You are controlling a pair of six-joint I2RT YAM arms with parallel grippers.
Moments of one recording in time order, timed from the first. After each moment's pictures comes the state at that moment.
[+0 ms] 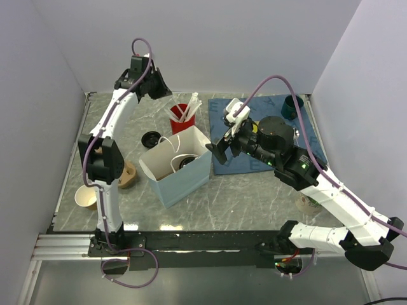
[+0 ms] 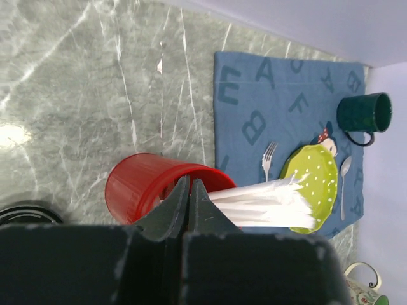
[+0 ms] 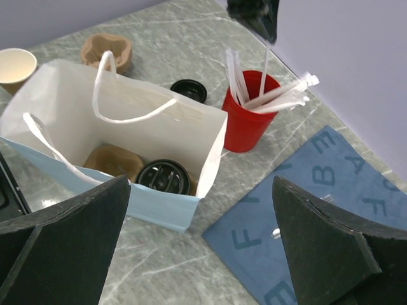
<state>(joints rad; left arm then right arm) -0.22 2.09 2.10 -0.62 0.23 -0.58 0.85 1.07 1.33 -0.46 -0.01 -0.15</state>
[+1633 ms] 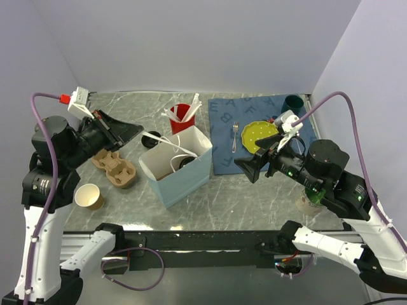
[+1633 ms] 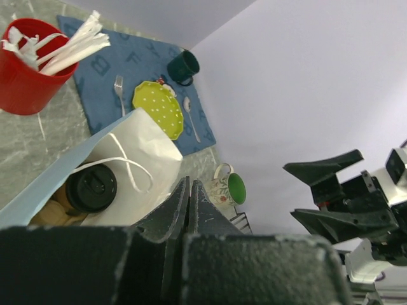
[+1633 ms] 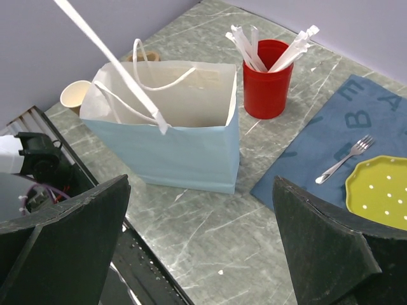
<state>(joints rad) -0.16 0.85 1.45 -0.72 0.48 -0.81 0.84 0.80 1.33 -0.72 0.04 0.14</state>
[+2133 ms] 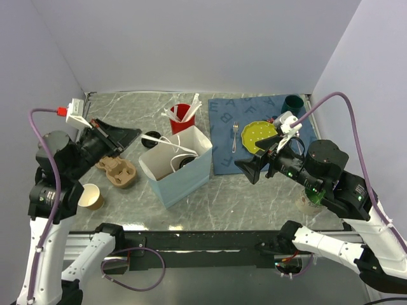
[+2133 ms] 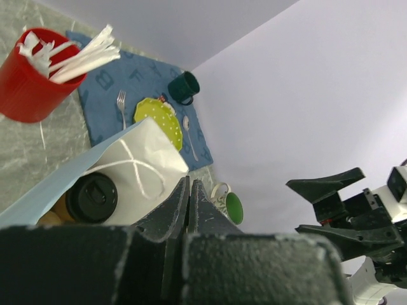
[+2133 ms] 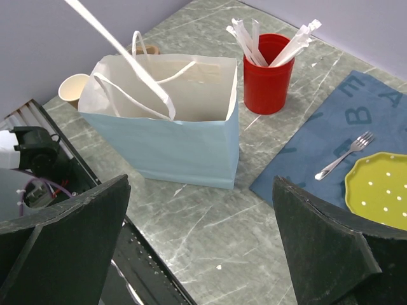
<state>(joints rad) -0.16 0.76 1.29 -0.58 0.40 -0.88 0.84 0.79 1.34 -0.74 0.03 0.13</state>
